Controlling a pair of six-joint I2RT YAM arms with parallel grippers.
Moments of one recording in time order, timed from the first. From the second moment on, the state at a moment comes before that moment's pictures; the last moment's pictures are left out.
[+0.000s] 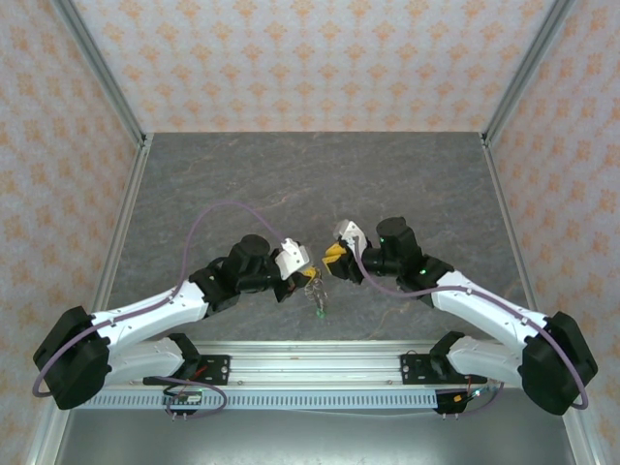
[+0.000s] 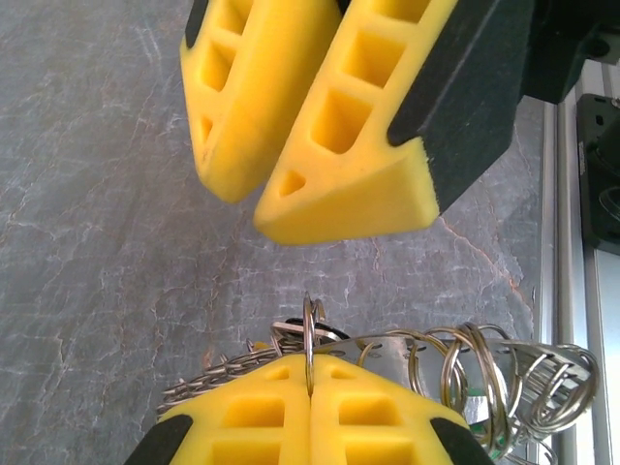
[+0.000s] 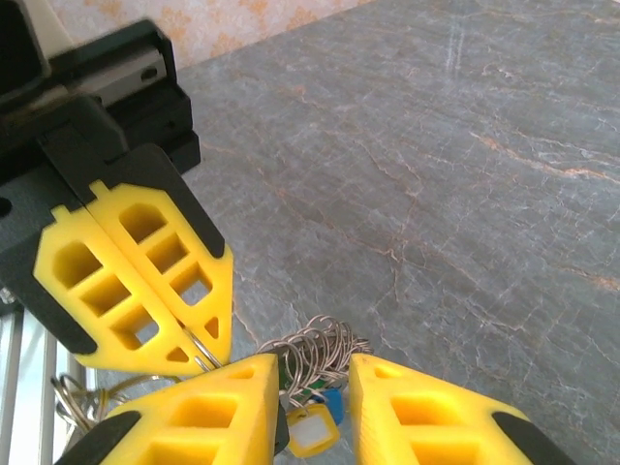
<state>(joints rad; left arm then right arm) -0.76 1.11 0.56 0.03 0.34 0.16 0.66 1.09 0.61 -0.02 -0.51 -0.13</state>
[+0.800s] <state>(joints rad) -0.79 1.09 0.55 0.03 0.34 0.24 0.66 1.13 0.61 -0.09 -0.66 -0.27</state>
